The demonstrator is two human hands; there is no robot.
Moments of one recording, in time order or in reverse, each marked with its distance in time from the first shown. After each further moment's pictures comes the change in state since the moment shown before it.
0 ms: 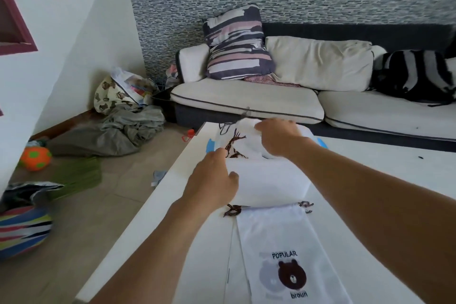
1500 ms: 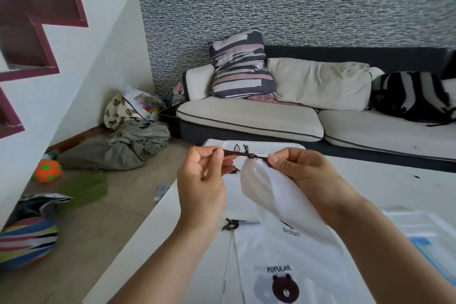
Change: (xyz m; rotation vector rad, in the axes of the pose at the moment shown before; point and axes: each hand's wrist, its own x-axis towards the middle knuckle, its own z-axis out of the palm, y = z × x) left_hand -0.040 0.036 -0.015 -1.132 0.568 0.113; right_hand -0.157 -0.011 -0.070 1.647 -0.019 0.165
